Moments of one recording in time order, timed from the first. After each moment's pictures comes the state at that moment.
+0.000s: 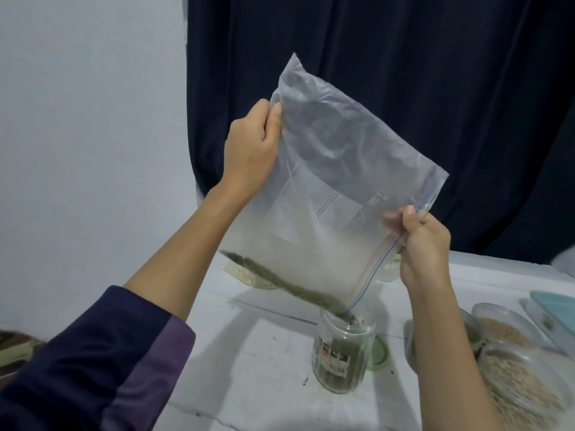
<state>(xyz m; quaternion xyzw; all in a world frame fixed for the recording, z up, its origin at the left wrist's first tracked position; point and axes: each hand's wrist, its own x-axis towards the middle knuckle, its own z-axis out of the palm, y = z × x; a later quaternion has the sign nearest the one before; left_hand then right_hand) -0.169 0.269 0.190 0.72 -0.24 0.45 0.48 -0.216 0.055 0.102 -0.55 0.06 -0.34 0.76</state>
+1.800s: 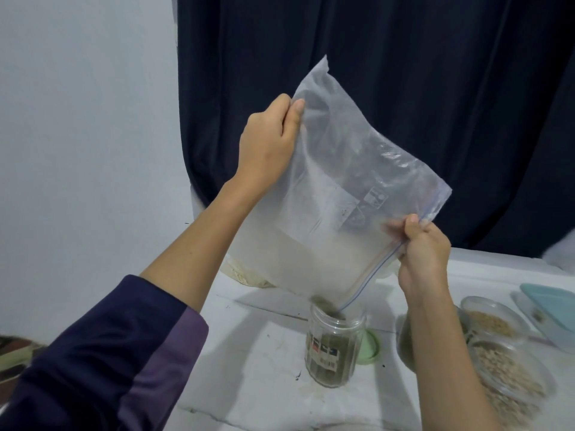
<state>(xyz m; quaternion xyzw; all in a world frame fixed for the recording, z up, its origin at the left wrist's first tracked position) -0.176 0.235 0.200 0.74 -0.26 0.44 0.44 -0.223 0.038 0.090 -0.51 0.11 -0.35 0.78</state>
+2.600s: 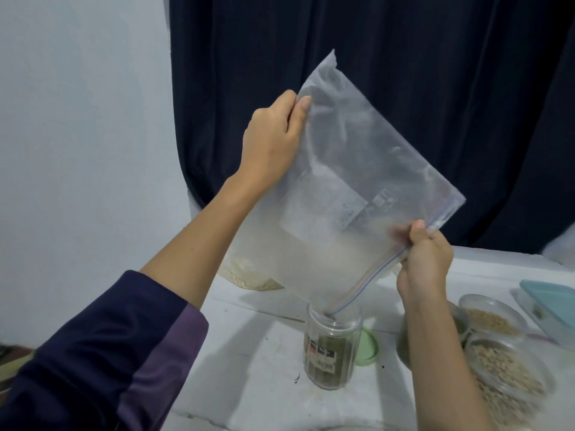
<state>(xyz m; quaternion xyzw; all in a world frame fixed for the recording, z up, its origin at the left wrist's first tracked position) -0.177 0.220 0.209 0.74 -0.28 0.44 0.42 -0.226 0.031 0.083 -0.46 0.11 -0.38 0.79</state>
